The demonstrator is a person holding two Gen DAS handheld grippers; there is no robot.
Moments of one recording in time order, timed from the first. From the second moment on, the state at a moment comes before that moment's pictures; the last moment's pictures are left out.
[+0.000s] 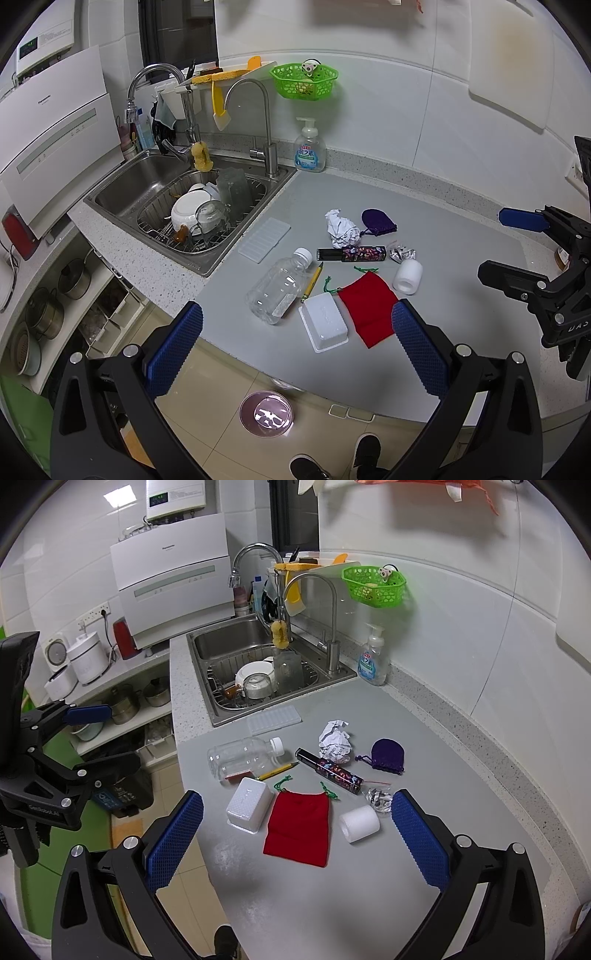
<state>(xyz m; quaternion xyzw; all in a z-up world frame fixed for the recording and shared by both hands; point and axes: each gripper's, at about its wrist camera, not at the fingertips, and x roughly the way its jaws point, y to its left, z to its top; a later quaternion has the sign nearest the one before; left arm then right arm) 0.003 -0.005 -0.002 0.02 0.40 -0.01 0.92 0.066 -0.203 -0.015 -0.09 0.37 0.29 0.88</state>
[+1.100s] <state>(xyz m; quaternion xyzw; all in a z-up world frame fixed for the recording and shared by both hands) 0.004 -0.005 -0.001 0.02 0.40 -0.02 0.92 0.067 -0.202 -0.013 -0.09 0.37 0.29 0.88</state>
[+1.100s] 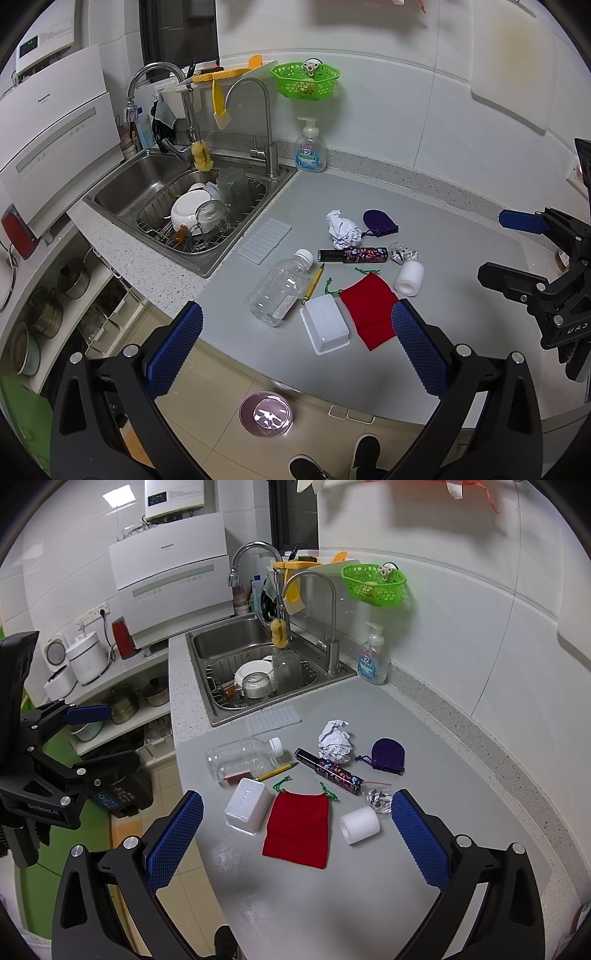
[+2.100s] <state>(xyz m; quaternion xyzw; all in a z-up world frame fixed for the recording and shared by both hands) 0.093 0.019 -0.050 0.03 0.44 -0.04 0.90 0.081 -0.204 -0.031 -0.08 0.39 0.29 0.87</state>
